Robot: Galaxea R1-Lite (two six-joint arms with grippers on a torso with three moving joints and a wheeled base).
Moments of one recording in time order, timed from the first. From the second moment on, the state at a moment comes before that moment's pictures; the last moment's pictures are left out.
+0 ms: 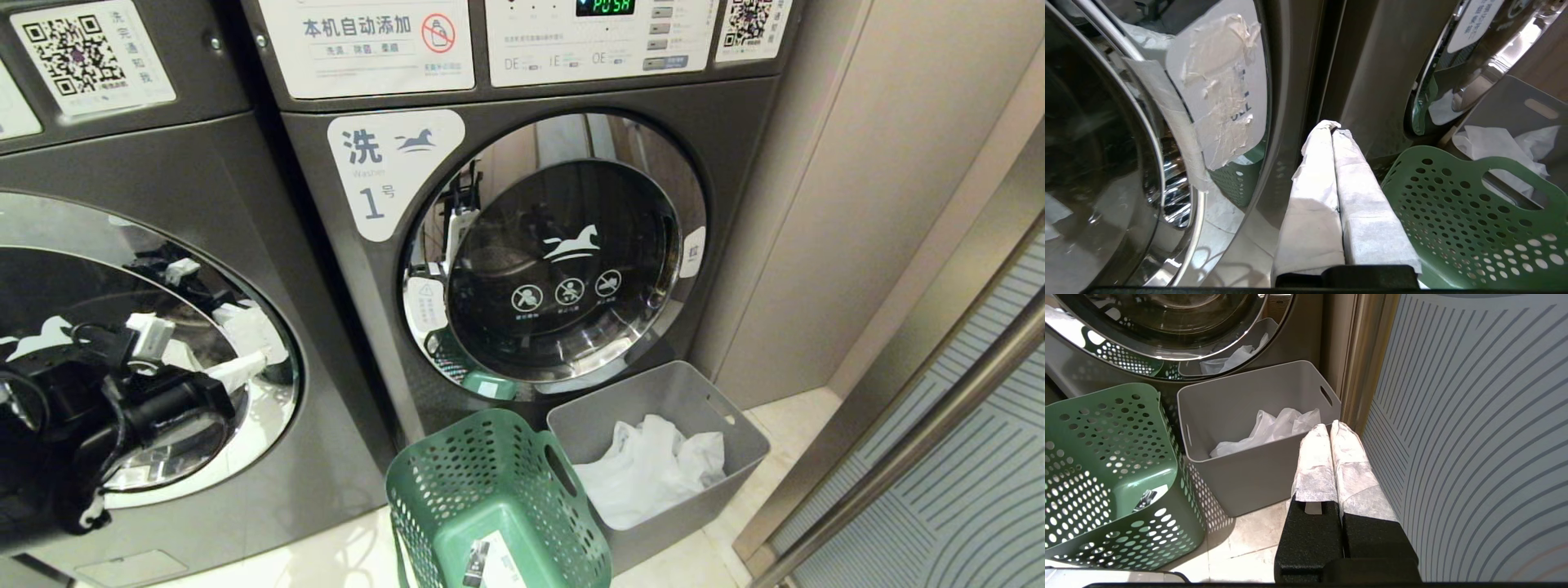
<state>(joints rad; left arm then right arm) 0.34 2.13 -0.65 -1.38 -0.80 0.05 0.00 0.00 0.00 0.00 0.01 -0.01</state>
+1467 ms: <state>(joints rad) 0.41 1.99 -0.50 -1.23 -0.82 0.20 0.00 0.00 0.00 0.00 0.01 -0.01</state>
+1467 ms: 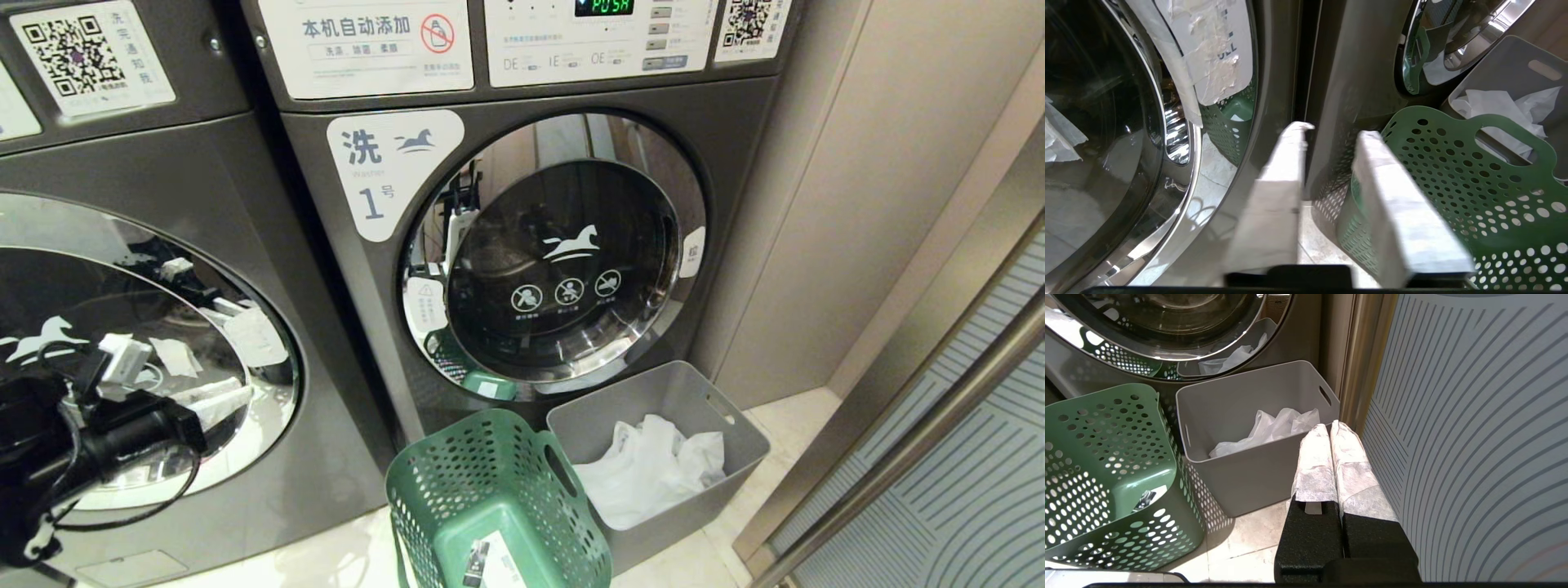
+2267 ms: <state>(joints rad) 0.41 1.97 -0.49 -1.23 -0.82 0.20 0.00 0.00 0.00 0.00 0.01 -0.01</state>
